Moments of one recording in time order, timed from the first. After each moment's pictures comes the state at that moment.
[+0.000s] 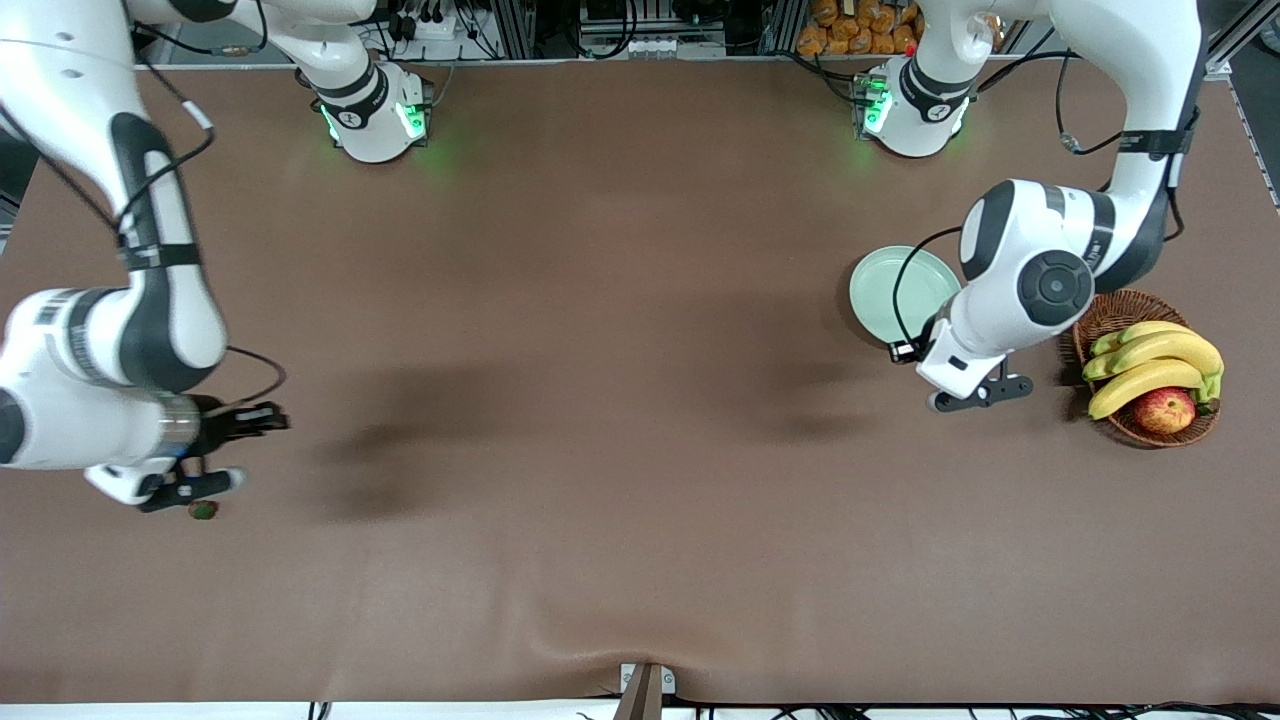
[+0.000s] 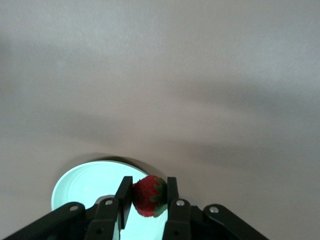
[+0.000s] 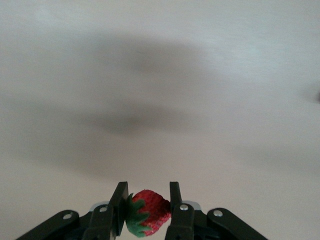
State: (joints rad) left arm -0.20 0.23 -0.04 -2.10 -0.01 2.19 -0.42; right arm 0.03 0.55 -0.01 -1.48 0.12 1.80 -0.24
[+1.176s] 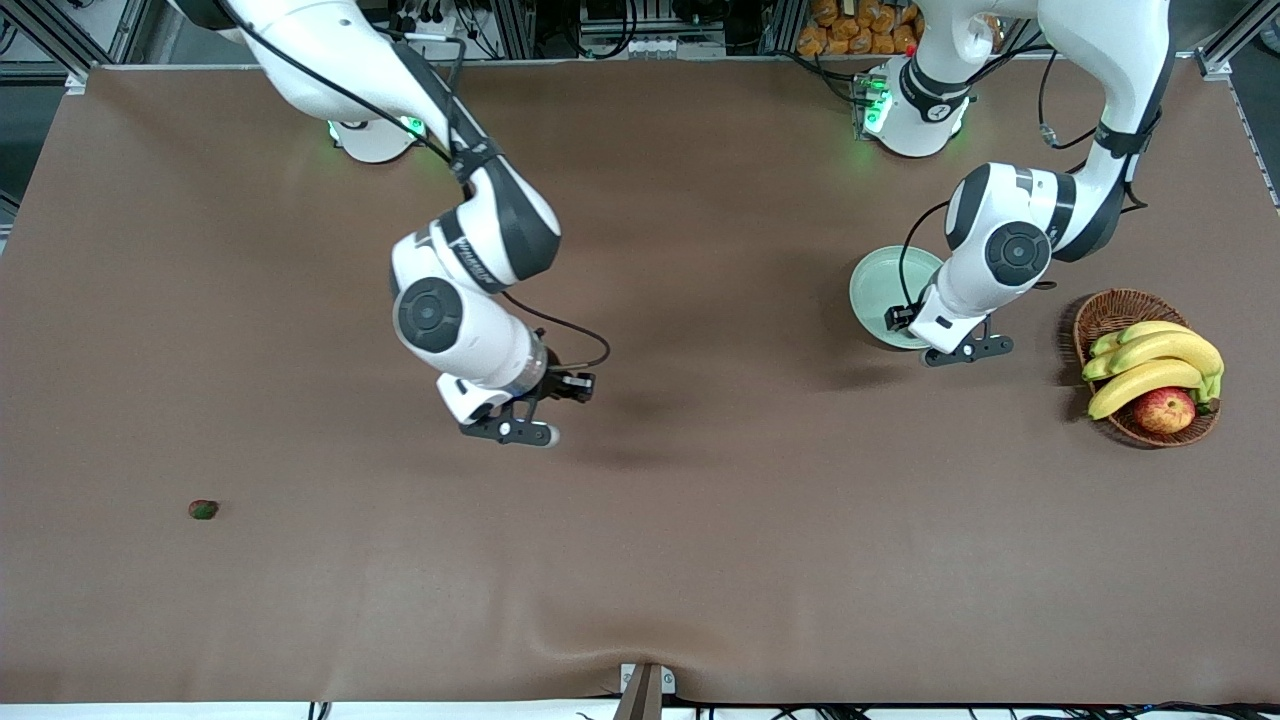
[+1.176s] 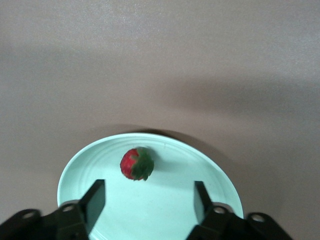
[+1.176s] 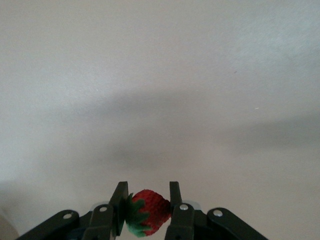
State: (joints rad) left arm -0.15 0.18 -0.05 -2.39 0.08 2.39 -0.42; right arm 0.56 0.61 -0.01 -1.49 0.29 2.17 0.61
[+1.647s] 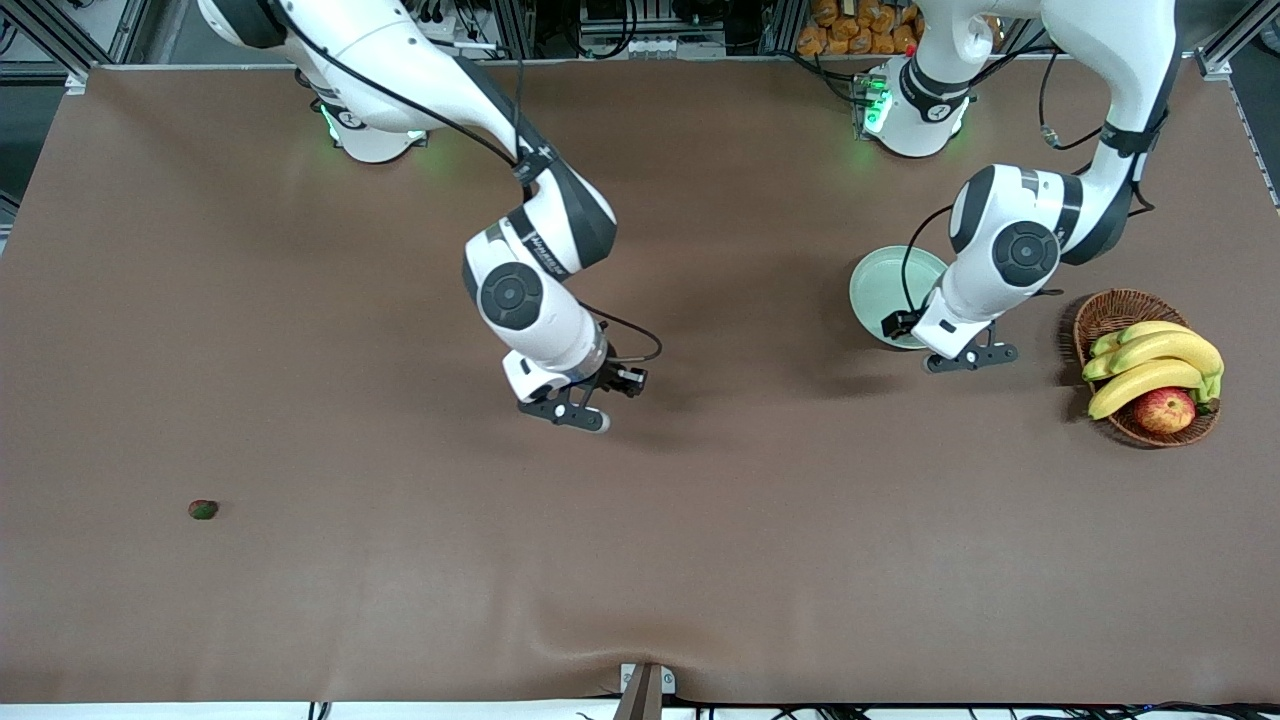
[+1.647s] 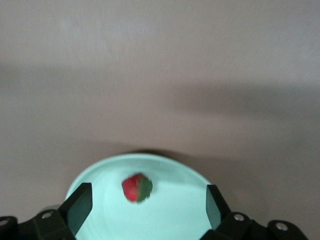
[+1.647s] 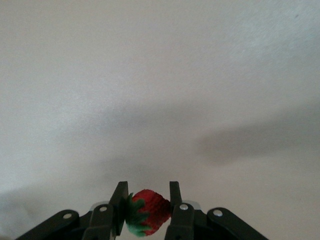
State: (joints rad) left arm -0.14 0.18 -0.04 -2.33 0.08 2.40 -0.34; right arm 0.67 0.70 -0.01 -1.49 0.29 2.33 0.80
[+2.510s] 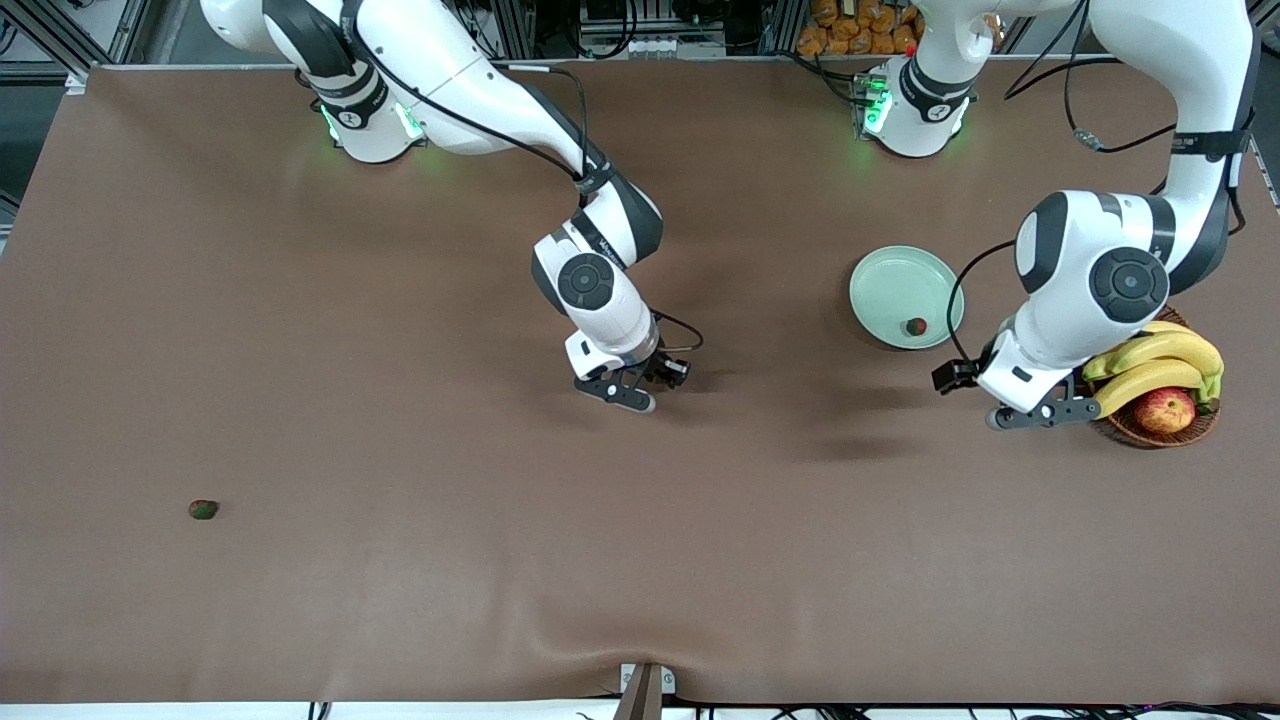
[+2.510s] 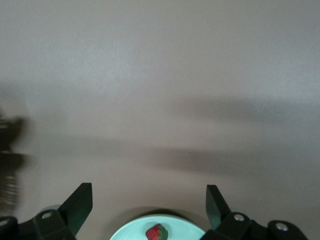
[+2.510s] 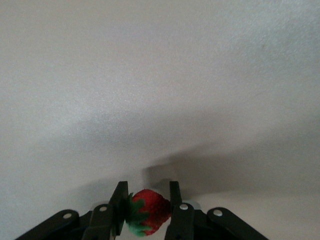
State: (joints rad) left arm -0.08 0.27 -0.04 -2.00 0.08 2.25 -0.26; right arm 0.79 0.84 -0.01 -1.49 0.29 2.52 0.95
